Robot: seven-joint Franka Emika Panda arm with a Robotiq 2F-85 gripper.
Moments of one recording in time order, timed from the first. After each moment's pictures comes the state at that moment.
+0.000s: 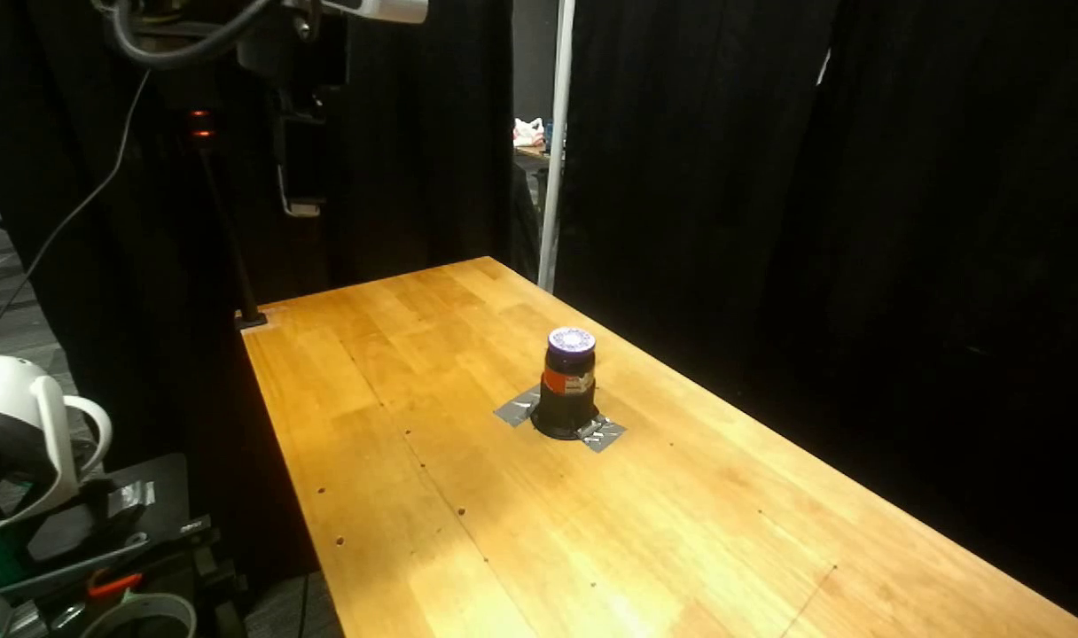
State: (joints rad) arm 0.10 -0.48 0.09 -2.40 0.24 1.83 0.17
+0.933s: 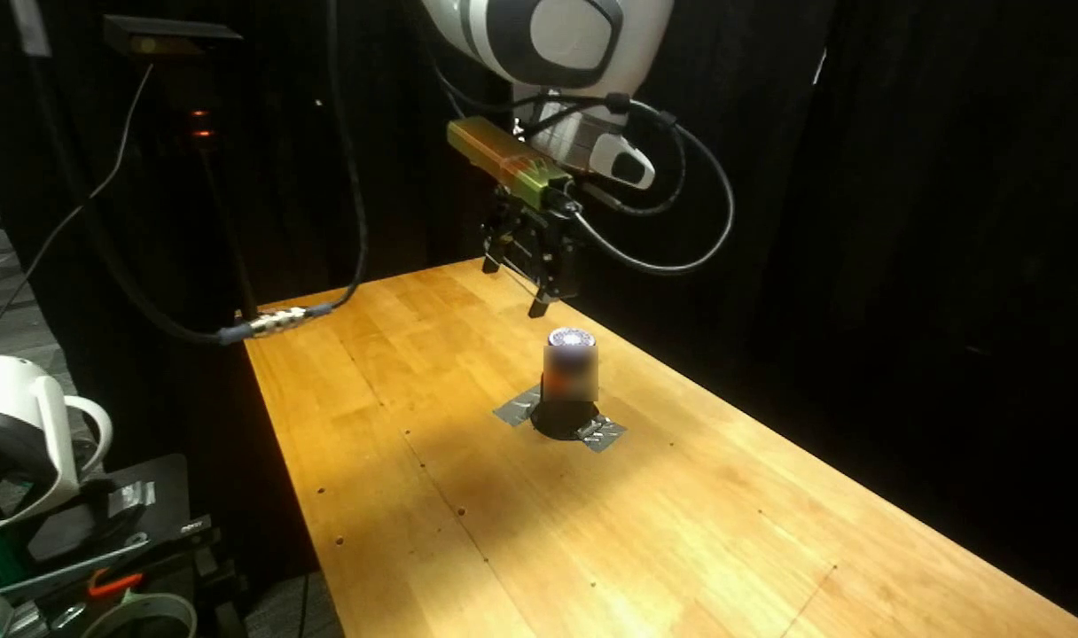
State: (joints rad) arm 0.08 0.30 0.01 -1.80 0.22 1.90 -0.19
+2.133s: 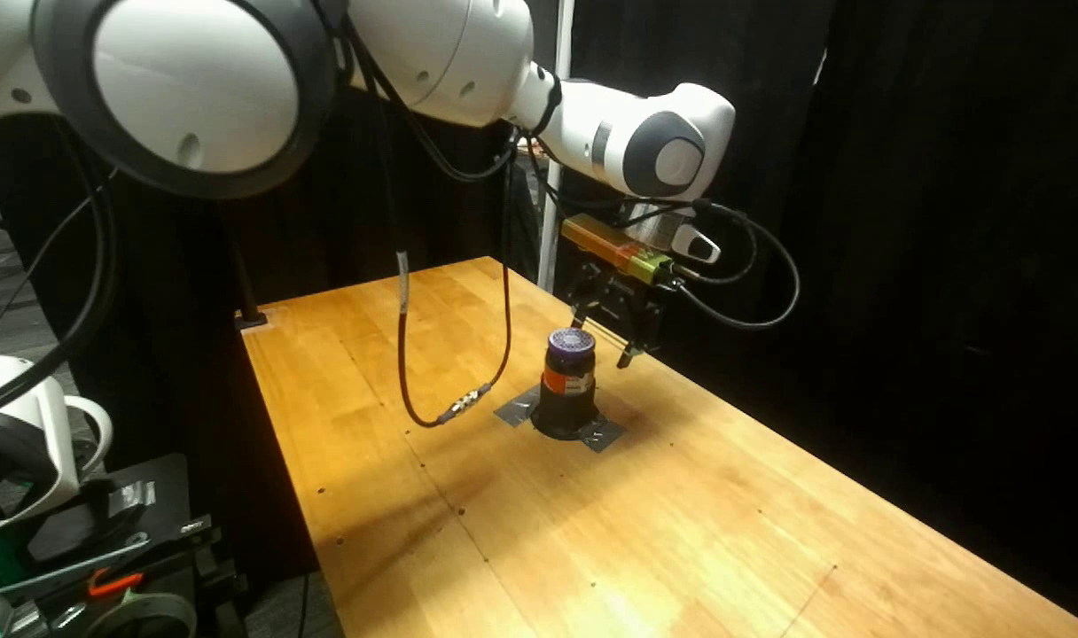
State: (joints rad) arm 0.07 0.99 0.04 -0.93 0.07 1.66 -0.13
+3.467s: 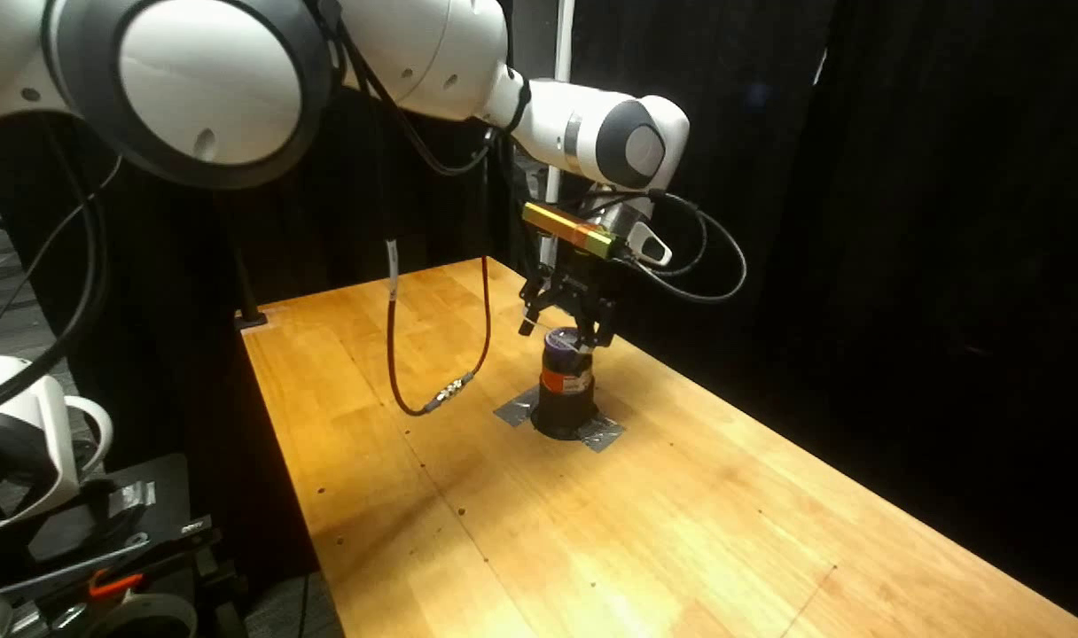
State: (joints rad) arm 0.14 0.98 0.04 -0.94 0.01 1.42 -0.05
